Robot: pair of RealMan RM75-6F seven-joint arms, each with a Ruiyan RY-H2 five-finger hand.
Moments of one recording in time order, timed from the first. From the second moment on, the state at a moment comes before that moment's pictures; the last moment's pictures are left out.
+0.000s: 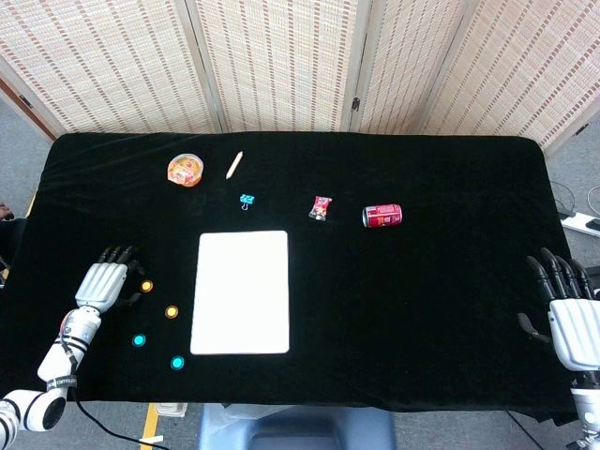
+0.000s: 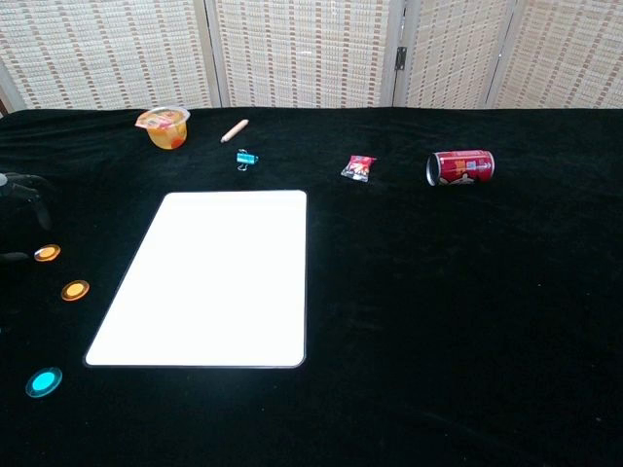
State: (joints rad) left arm -0.50 -1.45 -0.11 -1.10 1.34 0.92 -0.06; right arm 0.06 -1.06 0.08 -1.67 -1.50 1.51 -0.08
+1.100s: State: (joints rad) left arm -0.53 -1.50 -0.09 -1.06 1.32 0.90 -0.06; right arm 0.06 -1.06 0.08 -1.65 -1.49 1.51 -0.07
